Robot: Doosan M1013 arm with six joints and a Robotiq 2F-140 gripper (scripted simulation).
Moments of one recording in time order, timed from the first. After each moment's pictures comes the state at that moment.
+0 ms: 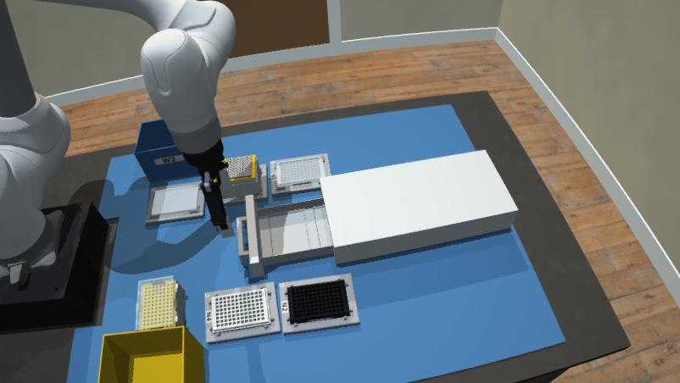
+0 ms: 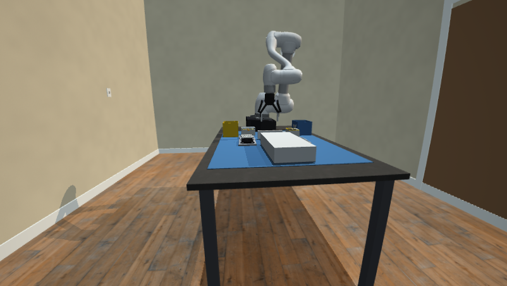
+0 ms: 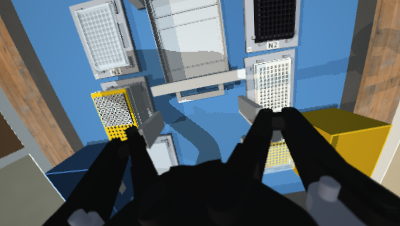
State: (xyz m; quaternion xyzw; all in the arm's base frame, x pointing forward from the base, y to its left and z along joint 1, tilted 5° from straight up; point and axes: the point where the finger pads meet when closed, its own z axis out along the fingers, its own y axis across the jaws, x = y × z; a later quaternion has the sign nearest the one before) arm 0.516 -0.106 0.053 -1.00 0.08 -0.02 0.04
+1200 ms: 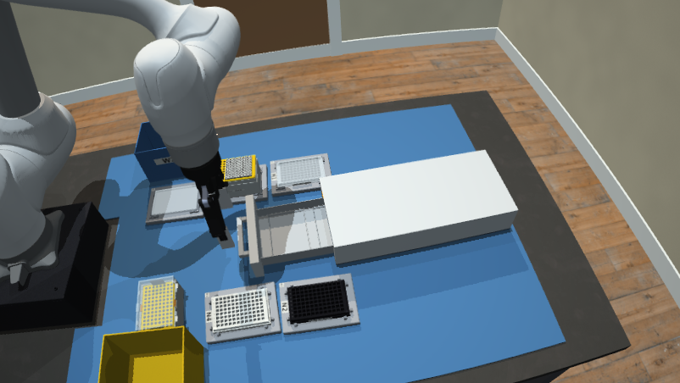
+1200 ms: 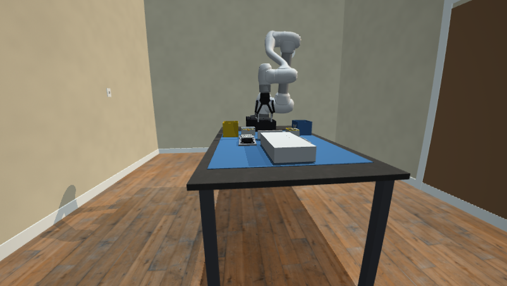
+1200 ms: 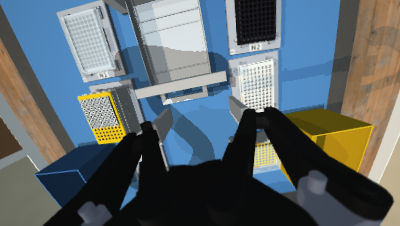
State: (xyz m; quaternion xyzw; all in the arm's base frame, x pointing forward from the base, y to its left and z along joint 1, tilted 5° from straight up) arm 0.508 -0.143 0.053 -1.00 0.08 -0.02 0.04
